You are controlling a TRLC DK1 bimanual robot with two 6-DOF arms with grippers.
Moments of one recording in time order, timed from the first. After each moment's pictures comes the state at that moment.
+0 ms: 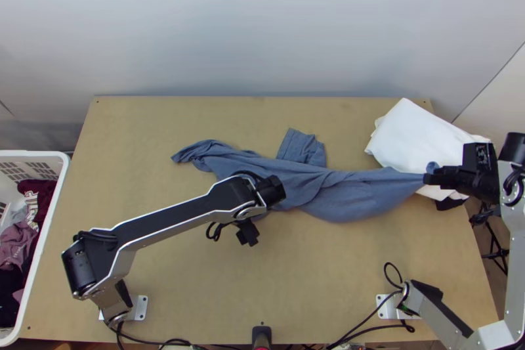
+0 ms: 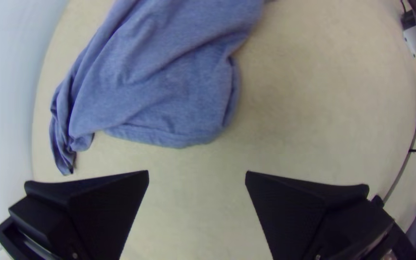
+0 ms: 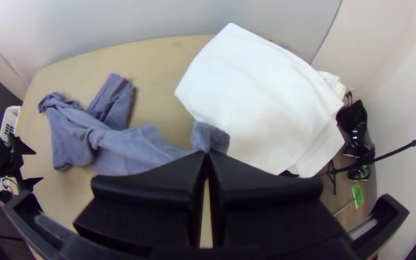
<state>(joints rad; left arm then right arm) -0.99 1.82 1.53 -1.17 -0.28 -0.02 -0.32 1.07 1.22 -1.07 -0.25 -0.25</state>
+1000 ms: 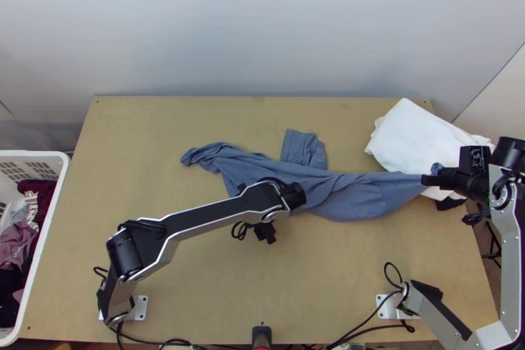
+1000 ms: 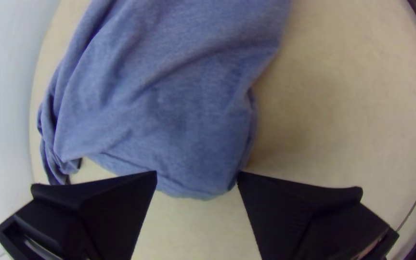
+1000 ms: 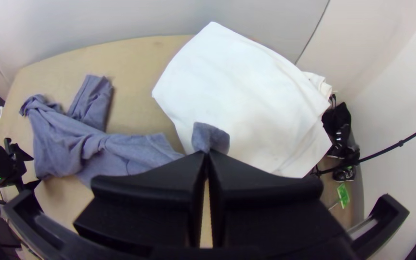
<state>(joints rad) -1.03 2.05 1.65 -1.08 -0.34 -0.06 -0.30 1.05 1.13 -0.94 -0.14 -0.25</state>
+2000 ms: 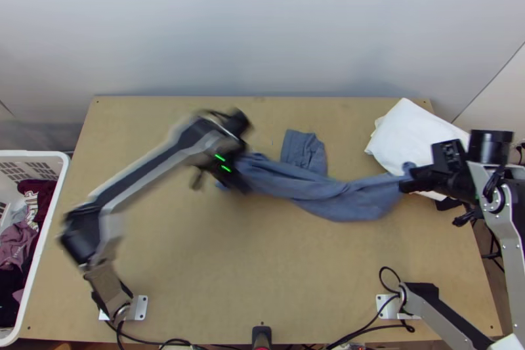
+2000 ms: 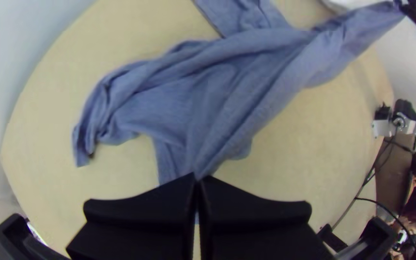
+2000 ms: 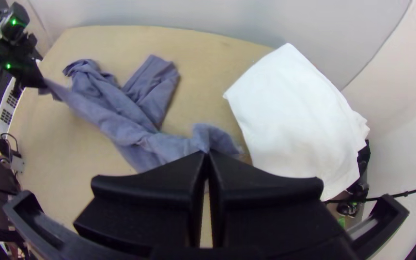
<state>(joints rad) -0.63 1.84 1.79 -1.27 0.03 0.04 0.00 1.05 1.27 -1.12 -0.15 -0.22</state>
